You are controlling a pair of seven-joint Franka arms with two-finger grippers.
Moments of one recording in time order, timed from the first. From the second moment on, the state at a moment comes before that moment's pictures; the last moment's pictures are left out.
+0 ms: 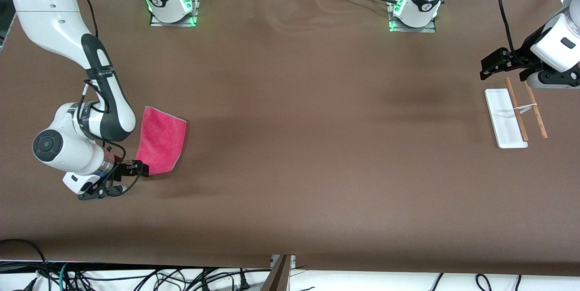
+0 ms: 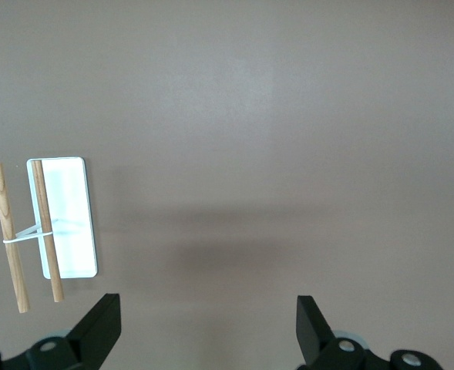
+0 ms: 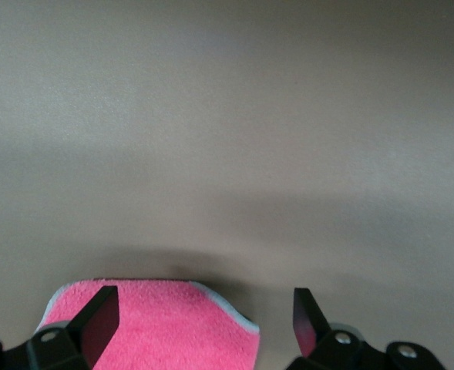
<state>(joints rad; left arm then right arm) 0.07 -0.03 -0.10 -1.67 -0.01 1.58 -0.04 -0.04 0.76 0.05 -1.49 -0.01 2.32 -0.18</state>
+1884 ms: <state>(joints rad) 0.07 -0.03 -0.10 -1.67 -0.01 1.58 -0.04 -0.08 0.81 0.06 -1.50 0.04 2.22 -0.23</state>
